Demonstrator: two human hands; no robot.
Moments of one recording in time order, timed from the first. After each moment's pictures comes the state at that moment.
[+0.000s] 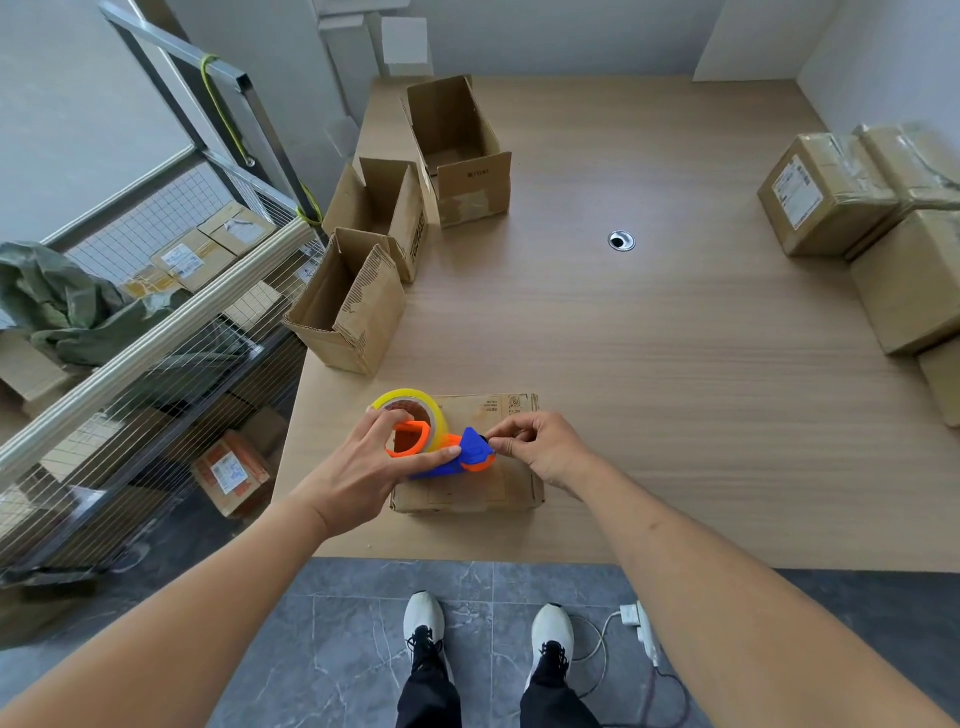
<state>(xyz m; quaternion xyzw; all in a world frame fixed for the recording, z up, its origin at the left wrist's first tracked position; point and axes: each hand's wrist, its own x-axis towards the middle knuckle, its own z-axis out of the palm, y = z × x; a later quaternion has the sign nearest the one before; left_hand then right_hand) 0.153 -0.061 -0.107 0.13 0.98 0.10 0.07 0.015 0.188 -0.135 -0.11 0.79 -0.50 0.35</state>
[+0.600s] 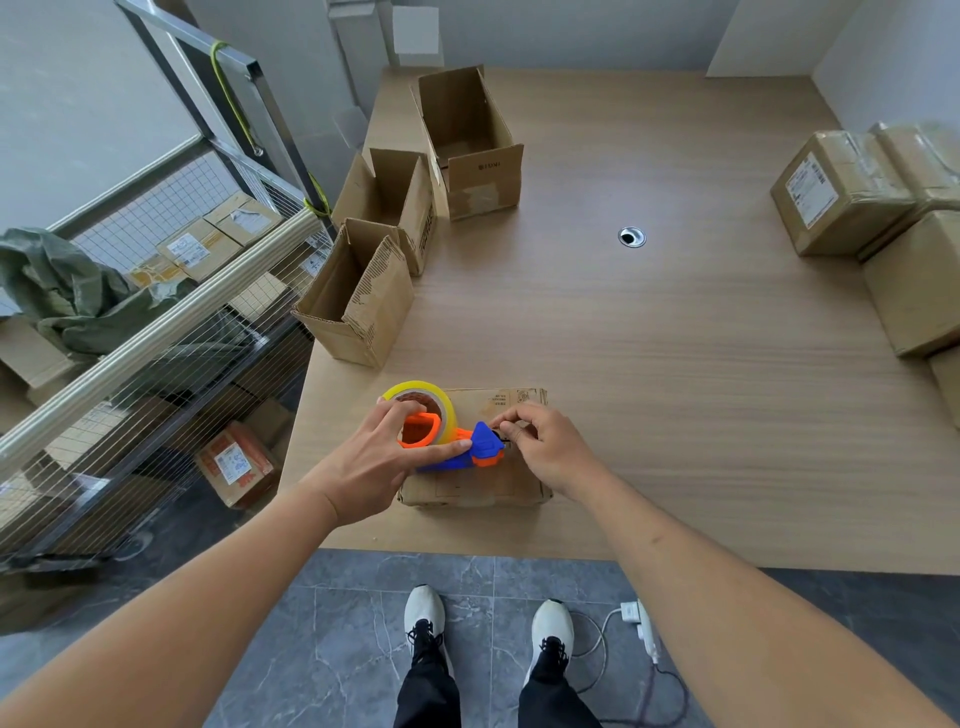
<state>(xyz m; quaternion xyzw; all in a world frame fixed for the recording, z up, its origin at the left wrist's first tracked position) 0.151 -0.062 -0.103 0.13 0.98 0.10 0.10 0.023 0.181 -0.143 -0.19 0.83 -0.46 0.26</state>
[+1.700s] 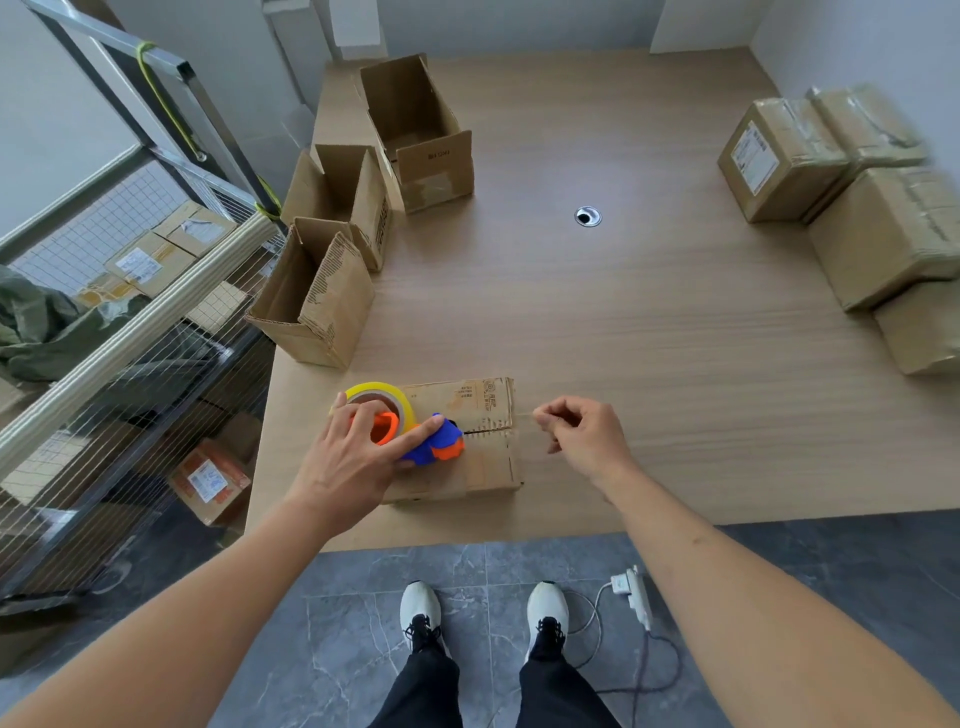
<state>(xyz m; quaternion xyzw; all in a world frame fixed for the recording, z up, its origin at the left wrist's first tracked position) 0.154 -0.043 -0.113 0.08 1.00 0.02 0.02 0.027 0.253 -0.133 0.04 0.81 -0.55 0.20</state>
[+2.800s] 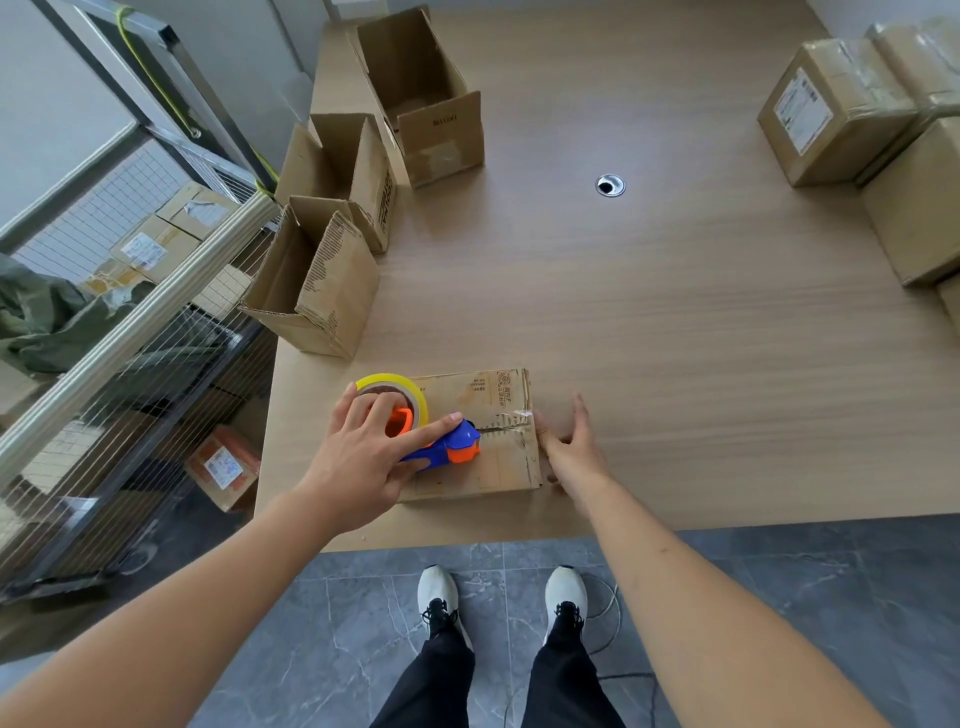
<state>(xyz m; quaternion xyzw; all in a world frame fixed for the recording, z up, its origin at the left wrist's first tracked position) 0.140 -0.040 -0.114 0.08 0.99 0.03 0.08 0.043 0.222 -0.203 0.16 0.79 -0.51 0.30</state>
